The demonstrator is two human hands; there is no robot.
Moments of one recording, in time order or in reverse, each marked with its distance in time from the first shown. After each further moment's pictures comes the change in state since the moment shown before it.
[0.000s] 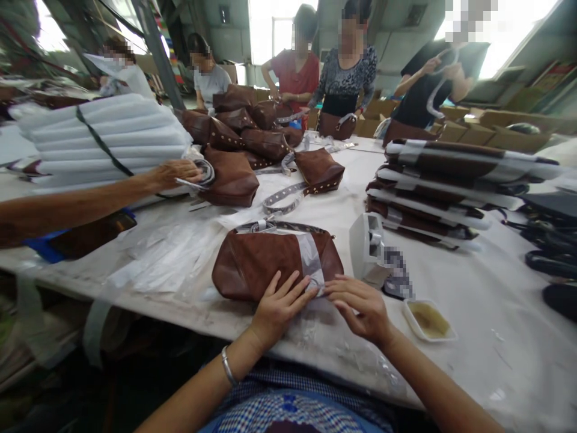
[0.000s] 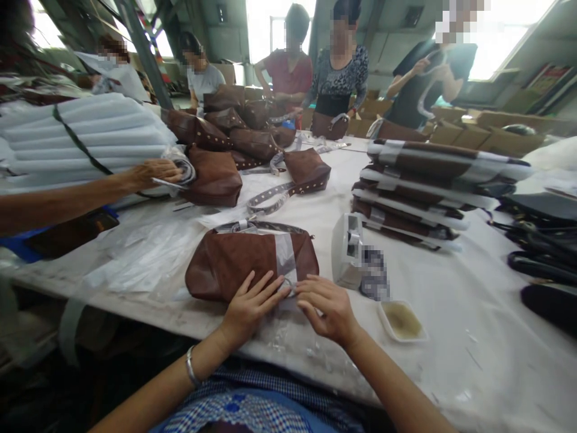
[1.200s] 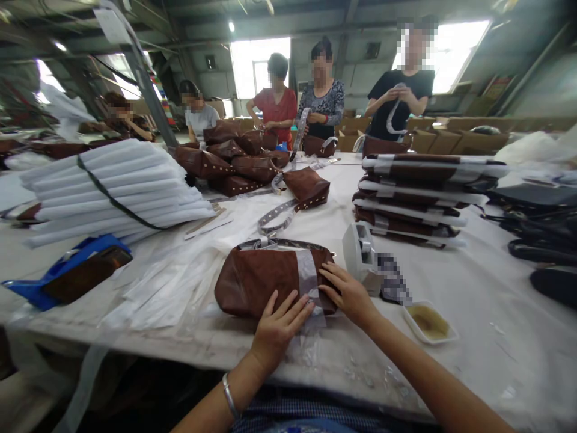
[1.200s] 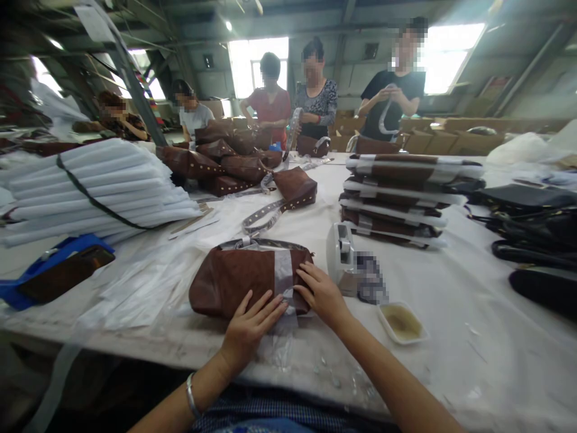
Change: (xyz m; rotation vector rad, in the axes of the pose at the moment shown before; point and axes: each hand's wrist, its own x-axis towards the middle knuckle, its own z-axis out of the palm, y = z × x) left_hand -0.004 -0.005 0.007 0.018 0.069 0.025; right_hand -0.005 0.057 0.035 -0.224 0.018 0.283
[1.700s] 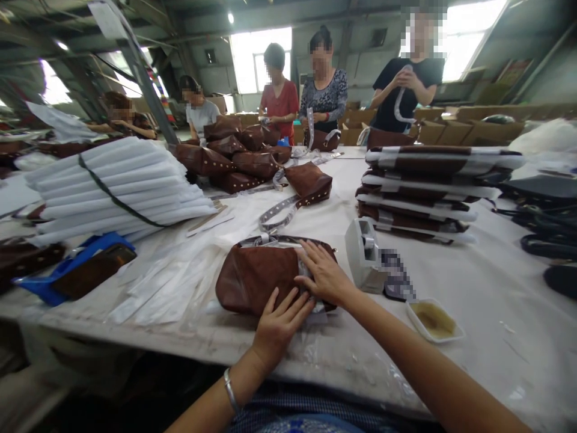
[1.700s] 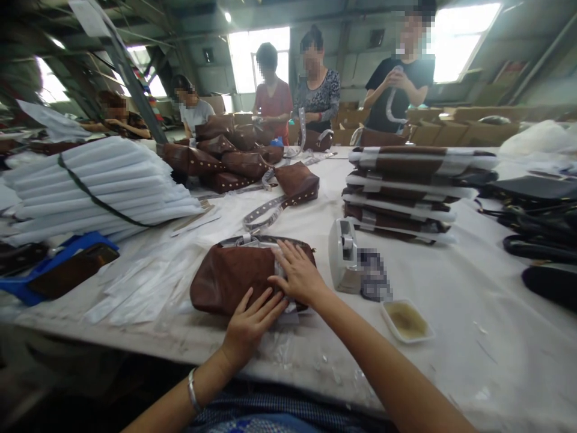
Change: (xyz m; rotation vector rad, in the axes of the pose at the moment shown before) left_hand 0.001 0.001 0.000 -0.018 0.002 0.001; right_hand 0.064 -0.038 -0.001 -0.129 -0.209 -0.077
